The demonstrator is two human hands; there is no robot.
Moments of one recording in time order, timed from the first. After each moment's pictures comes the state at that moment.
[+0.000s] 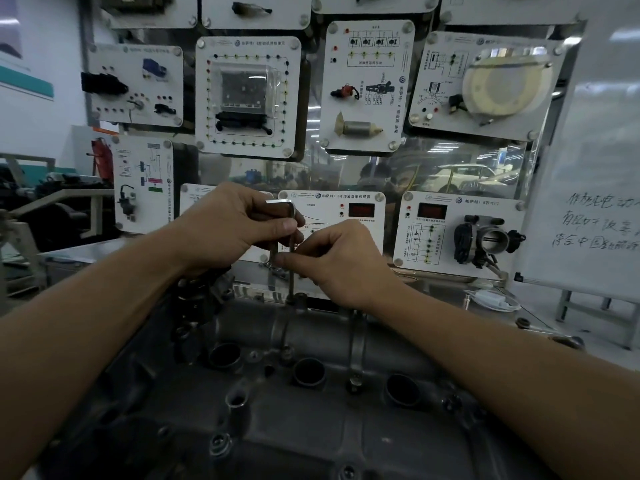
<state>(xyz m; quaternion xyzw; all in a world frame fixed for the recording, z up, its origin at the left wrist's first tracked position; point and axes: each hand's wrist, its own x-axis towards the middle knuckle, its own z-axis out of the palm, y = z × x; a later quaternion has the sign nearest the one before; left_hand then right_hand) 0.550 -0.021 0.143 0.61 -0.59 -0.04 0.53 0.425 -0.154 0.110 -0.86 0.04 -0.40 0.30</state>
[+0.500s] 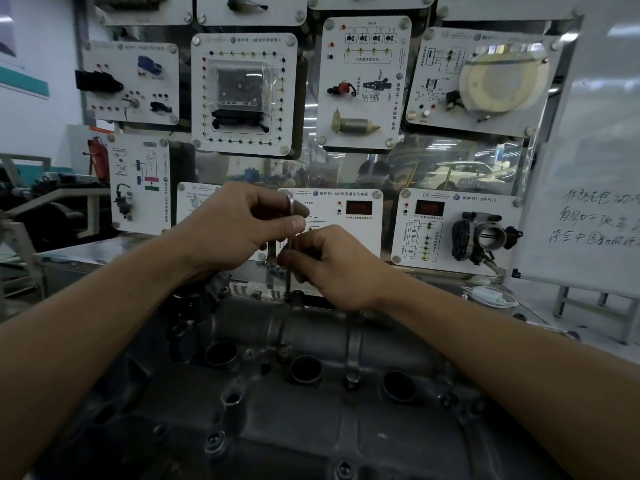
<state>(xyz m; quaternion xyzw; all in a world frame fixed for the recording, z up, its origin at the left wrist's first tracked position) 0.542 -0.029 0.140 0.62 -0.58 0.00 0.53 0.421 -0.154 0.117 -0.92 0.02 -0.29 0.24</state>
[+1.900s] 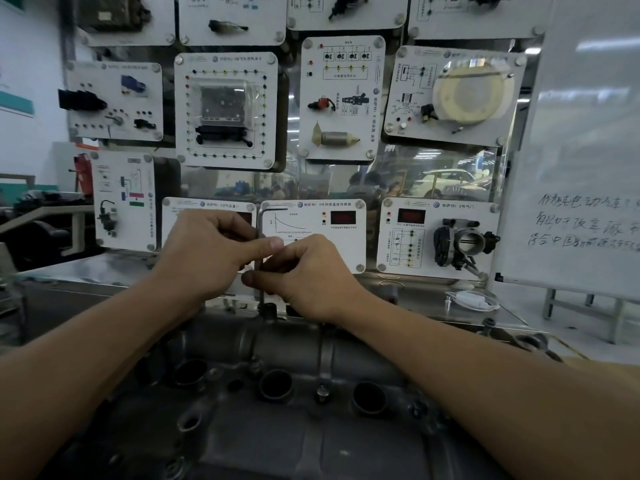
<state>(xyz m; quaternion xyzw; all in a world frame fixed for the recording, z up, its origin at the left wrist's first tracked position) 0.518 -0.031 0.124 0.64 -0.43 0.06 0.63 0.422 -0.150 0.104 -0.86 0.03 -0.37 0.34</state>
